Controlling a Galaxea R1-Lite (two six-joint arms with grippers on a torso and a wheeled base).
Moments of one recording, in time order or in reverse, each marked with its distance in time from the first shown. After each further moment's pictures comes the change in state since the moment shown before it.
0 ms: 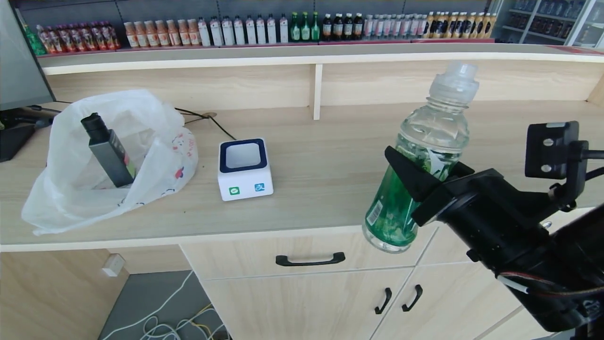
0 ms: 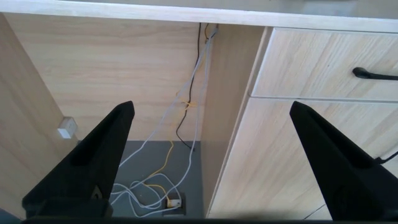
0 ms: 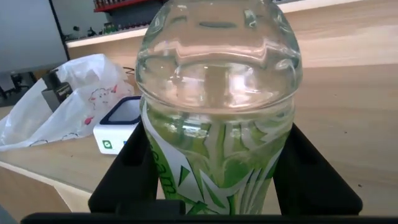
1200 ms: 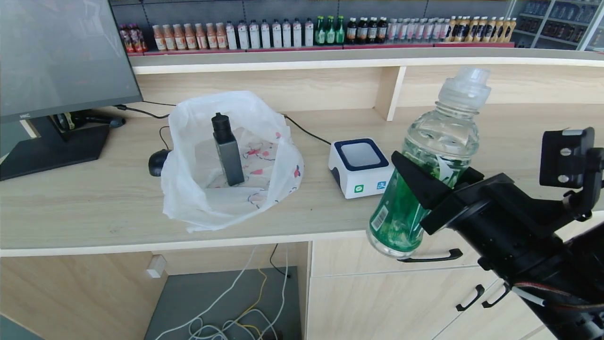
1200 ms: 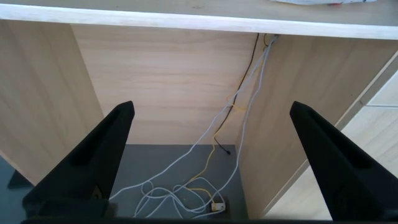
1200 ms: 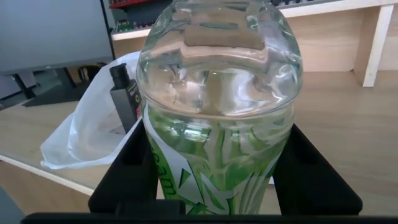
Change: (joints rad) left arm 0.001 0.000 0.000 0.000 0.000 0.001; right arm -0.004 -0.020 0.041 -0.009 0.013 -0.011
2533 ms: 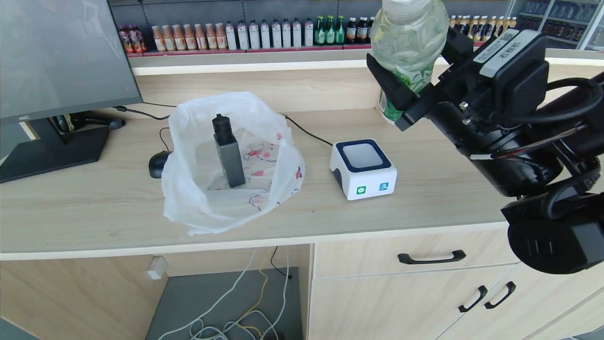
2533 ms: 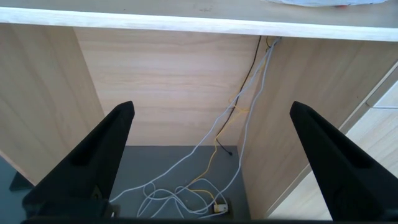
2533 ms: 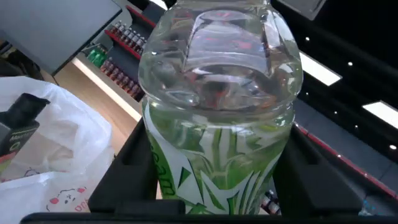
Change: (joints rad) left arm 0.001 0.000 0.000 -0.001 0.000 0.000; right arm -0.208 0.183 -0.568 0.060 0.549 -0.771
